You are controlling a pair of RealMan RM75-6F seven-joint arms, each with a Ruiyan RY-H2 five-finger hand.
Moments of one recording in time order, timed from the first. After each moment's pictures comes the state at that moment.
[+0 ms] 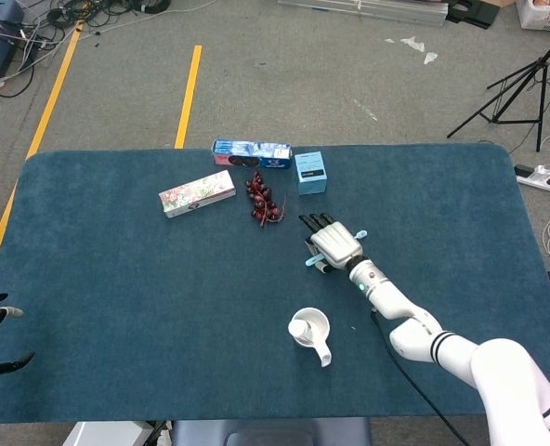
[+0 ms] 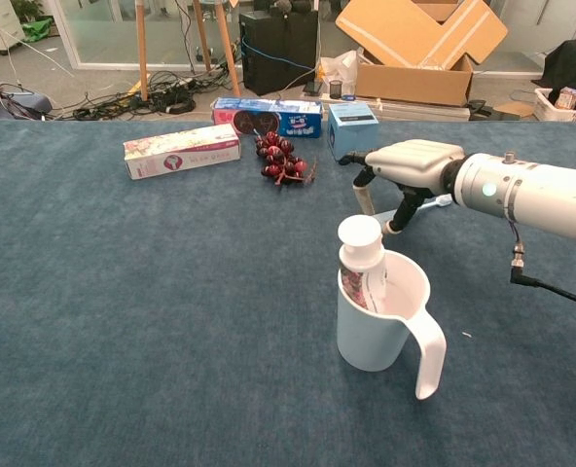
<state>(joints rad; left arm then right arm) -0.07 -0.96 -0.04 -1.81 1.29 1.39 0.15 0.92 -1.74 0.11 -0.85 -1.40 0.72 0.04</state>
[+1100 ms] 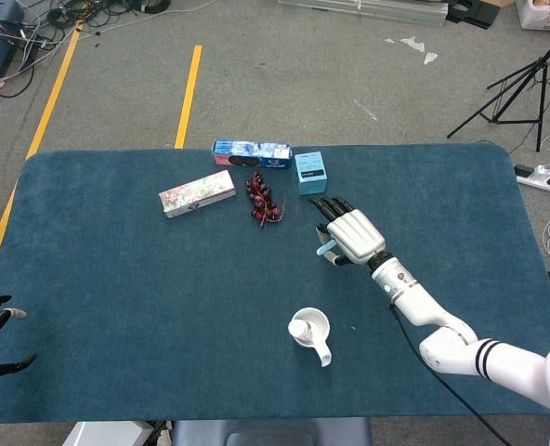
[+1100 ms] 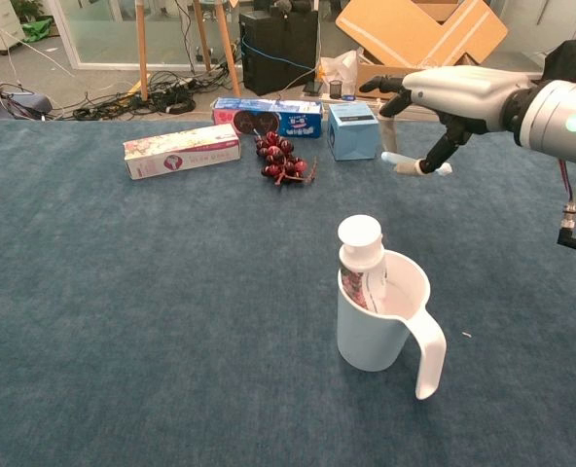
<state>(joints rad) -0.08 -0.97 -0.03 -1.81 1.27 1.37 0.18 0.83 -1.45 0.16 -1.27 -1.38 0.90 -0.06</state>
